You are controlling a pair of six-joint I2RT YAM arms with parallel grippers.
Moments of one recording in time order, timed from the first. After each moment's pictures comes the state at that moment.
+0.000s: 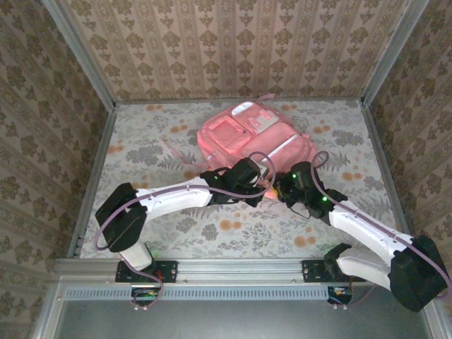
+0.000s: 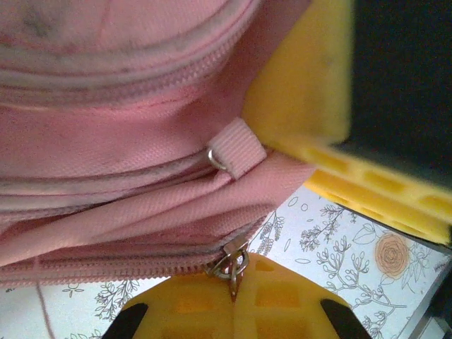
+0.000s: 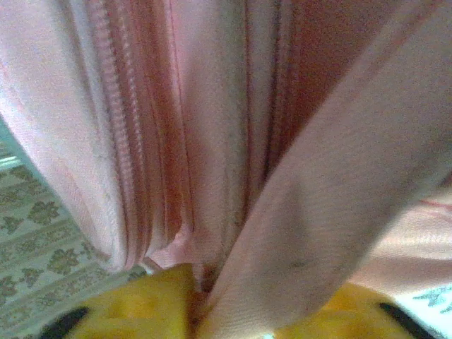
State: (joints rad) left arm -1.07 1.65 1.14 -0.34 0.09 -0.45; right arm 0.49 1.08 0.55 -0.16 -0.12 1.49
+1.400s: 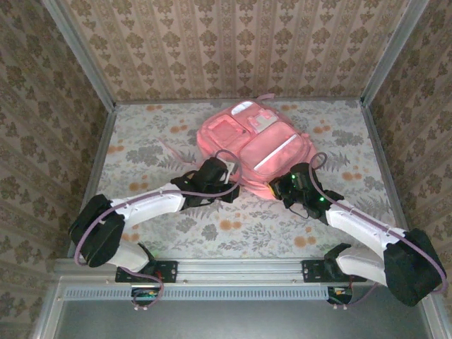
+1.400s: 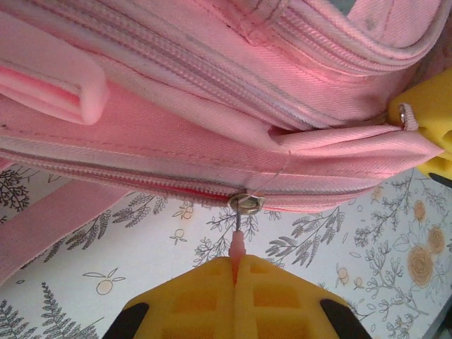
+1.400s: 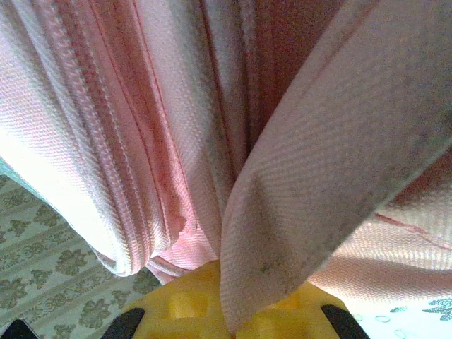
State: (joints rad) left arm -0.88 1.44 0.84 -0.18 0.17 -0.52; right arm 0.48 1.11 0.52 -0.07 -0.16 1.51
